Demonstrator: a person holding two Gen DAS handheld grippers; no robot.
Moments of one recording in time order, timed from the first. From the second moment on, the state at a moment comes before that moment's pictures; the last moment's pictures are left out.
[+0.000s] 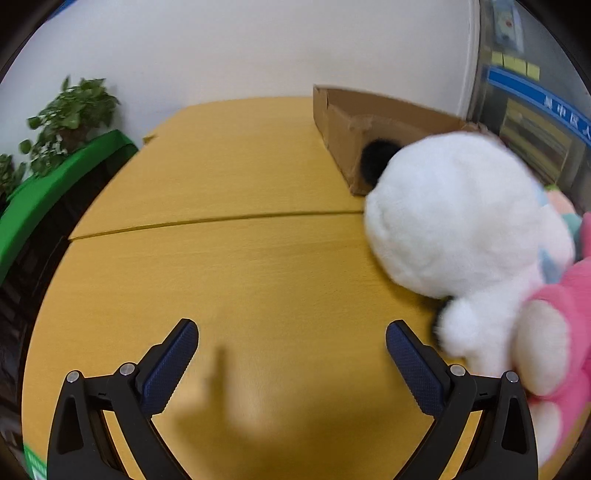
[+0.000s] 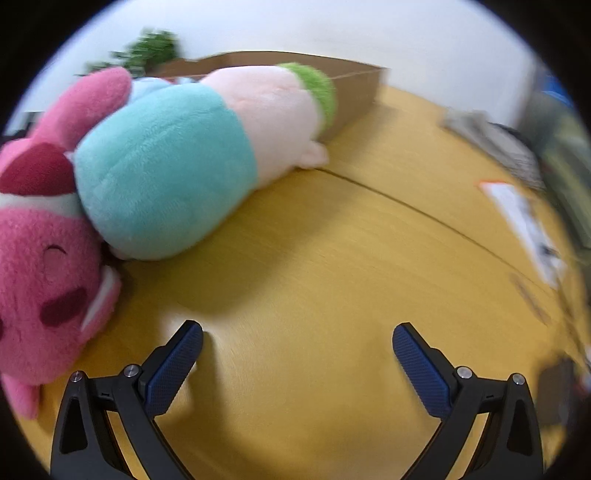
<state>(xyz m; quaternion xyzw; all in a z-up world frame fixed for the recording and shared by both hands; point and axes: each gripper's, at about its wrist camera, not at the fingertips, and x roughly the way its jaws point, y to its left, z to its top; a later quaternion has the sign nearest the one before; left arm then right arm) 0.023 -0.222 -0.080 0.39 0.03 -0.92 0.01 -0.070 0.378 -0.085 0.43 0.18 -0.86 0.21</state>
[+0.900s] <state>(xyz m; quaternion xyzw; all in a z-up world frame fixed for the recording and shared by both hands) 0.118 -0.028 -0.007 0.34 0.07 -0.93 -0.11 0.108 0.254 0.020 0.33 0.06 -0.93 0.13</state>
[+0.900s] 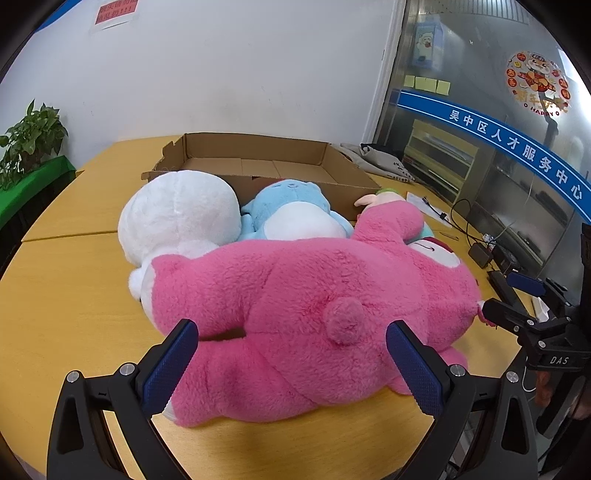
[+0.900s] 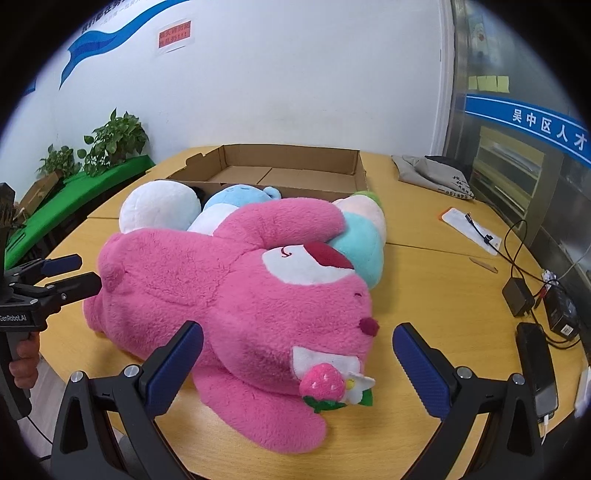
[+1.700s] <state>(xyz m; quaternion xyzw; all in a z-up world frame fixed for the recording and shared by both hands) 0.064 -0.018 -0.045 0.41 0.12 -0.88 -0.20 0.041 0.303 -0.044 0.37 -0.08 -0.90 0.21</state>
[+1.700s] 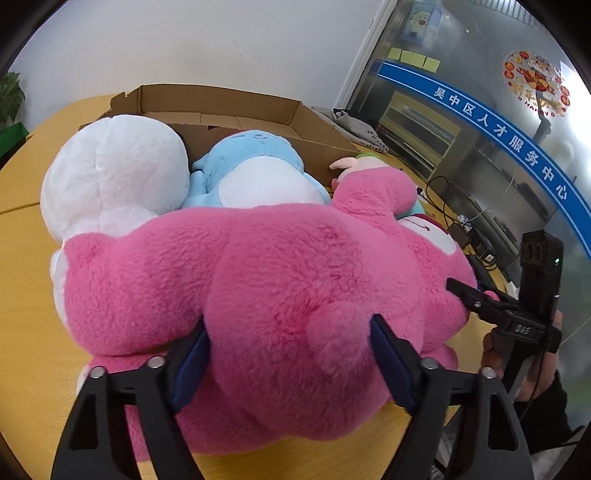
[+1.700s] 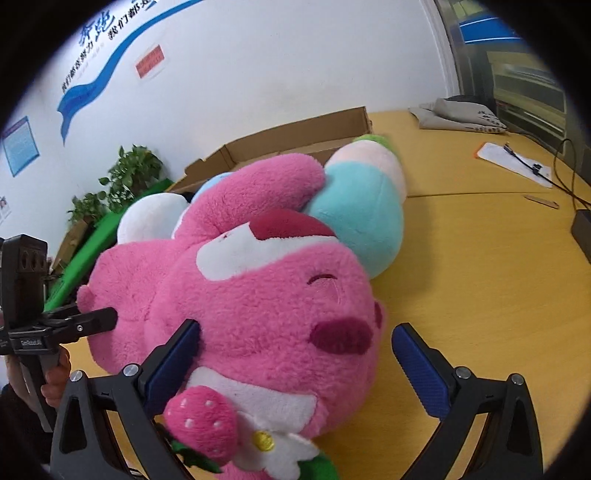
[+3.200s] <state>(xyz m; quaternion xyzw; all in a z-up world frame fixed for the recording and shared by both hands) -0.367 -0.033 0.032 0.47 0.08 -0.87 -0.13 -0.360 0.234 0.048 0.32 -0.10 -0.93 0.15</state>
